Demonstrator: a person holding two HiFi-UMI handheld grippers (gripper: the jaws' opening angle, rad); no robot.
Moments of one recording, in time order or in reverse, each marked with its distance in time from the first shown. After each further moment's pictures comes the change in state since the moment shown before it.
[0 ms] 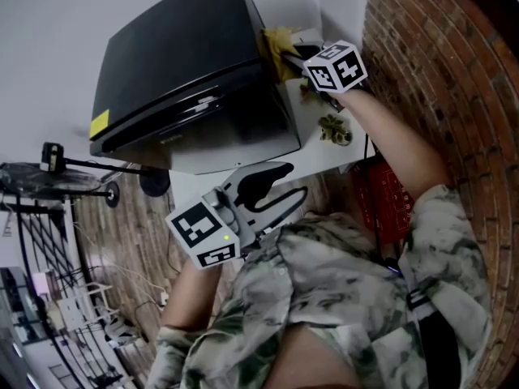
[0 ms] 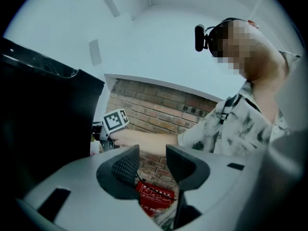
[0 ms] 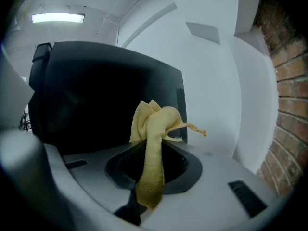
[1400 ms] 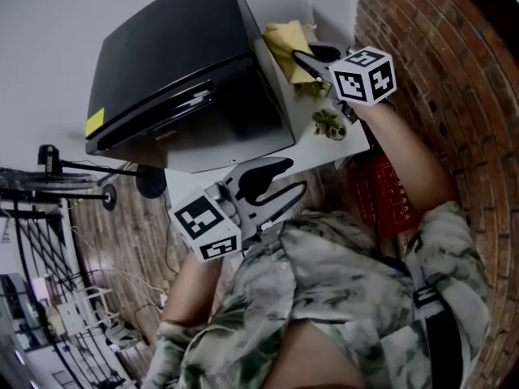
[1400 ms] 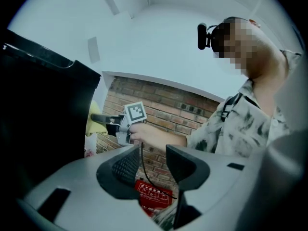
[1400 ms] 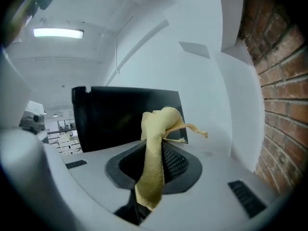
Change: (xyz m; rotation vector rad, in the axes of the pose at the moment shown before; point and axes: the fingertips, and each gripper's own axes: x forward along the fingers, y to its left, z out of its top) left arm 0.007 -0.006 -0.011 -0.002 0.005 -0.028; right arm -0.085 0.023 0.021 0.081 -0.114 0.010
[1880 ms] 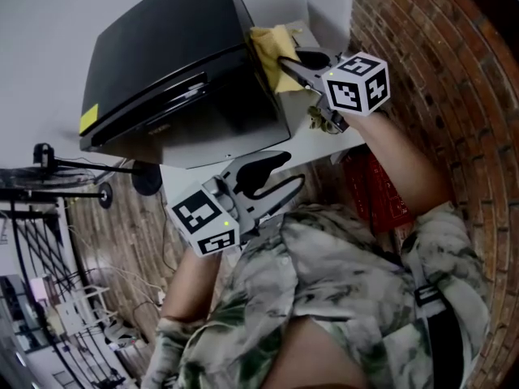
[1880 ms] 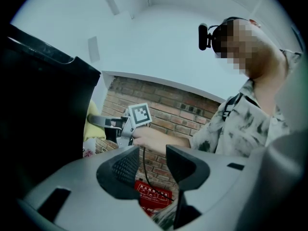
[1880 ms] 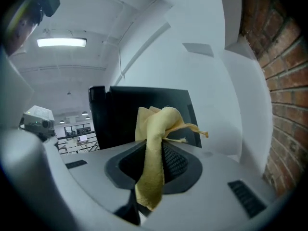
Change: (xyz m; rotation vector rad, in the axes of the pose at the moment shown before) left arm 0.002 0.000 -0.005 -0.005 -0.005 -0.006; right arm -0.004 0.045 -0.002 0.047 -0.044 0.086
